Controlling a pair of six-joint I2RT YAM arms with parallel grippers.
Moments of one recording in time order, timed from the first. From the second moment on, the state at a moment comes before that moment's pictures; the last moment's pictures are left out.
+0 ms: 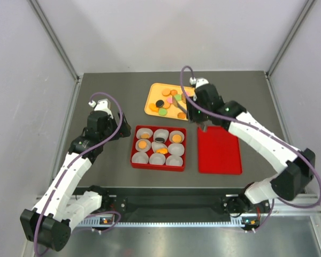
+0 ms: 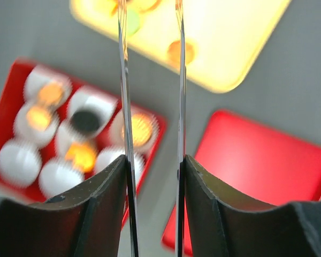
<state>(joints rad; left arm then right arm) -0.29 0.92 0.85 -0.53 -0.09 -0.42 0.69 1.40 1.35 -0.68 0.18 0.31</state>
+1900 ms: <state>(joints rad) -0.29 0.93 0.85 -0.53 -0.09 -0.42 0.44 2.03 1.75 -0.65 0.21 0.21</state>
